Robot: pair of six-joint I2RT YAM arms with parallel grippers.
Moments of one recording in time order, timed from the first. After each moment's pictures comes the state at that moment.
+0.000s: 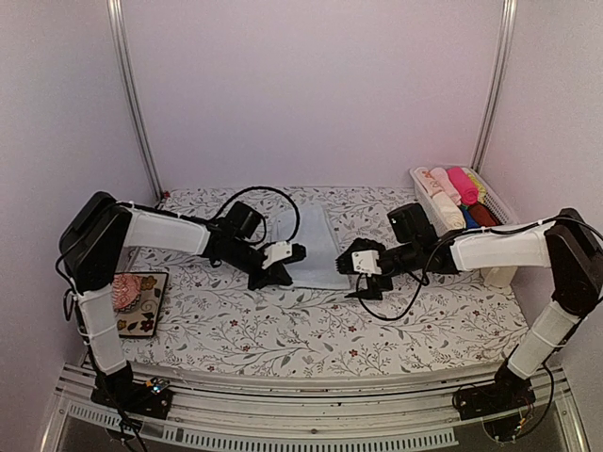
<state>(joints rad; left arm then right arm) -0.63 1.93 1.17 -0.20 0.52 0.75 0.66 1.62 0.93 -0.03 -0.52 -1.02</state>
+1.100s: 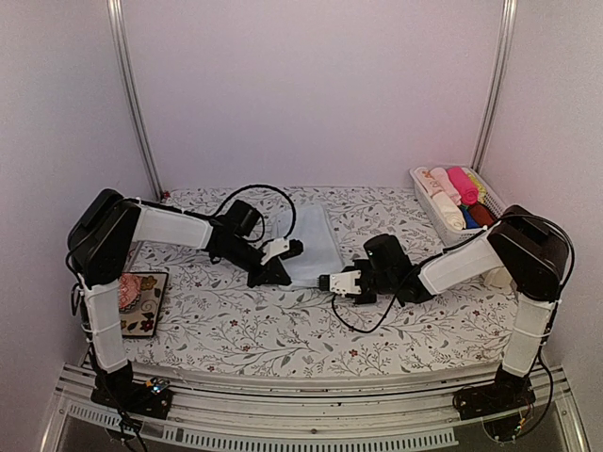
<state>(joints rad) -0.59 2.00 1.24 -0.27 0.62 0.72 0.78 1.89 0.87 0.36 -0.05 -1.02</state>
